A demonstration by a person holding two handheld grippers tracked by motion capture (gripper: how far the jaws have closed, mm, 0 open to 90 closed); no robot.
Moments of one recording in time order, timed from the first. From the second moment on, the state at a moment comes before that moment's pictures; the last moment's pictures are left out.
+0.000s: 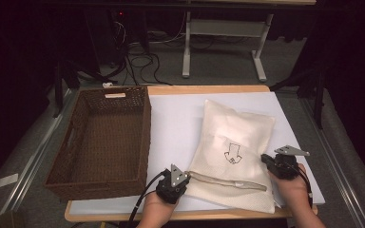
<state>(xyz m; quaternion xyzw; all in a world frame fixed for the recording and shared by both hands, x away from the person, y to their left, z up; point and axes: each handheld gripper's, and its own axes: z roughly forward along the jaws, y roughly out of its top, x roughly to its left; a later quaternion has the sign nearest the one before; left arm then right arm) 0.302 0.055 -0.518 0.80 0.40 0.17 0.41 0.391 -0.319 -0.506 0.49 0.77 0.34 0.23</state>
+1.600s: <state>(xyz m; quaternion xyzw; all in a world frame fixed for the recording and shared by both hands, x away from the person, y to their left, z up) 0.264 0.064 -0.476 0.74 0.34 0.29 0.49 0.298 -0.287 -0.447 0.36 0.76 0.48 0.26</state>
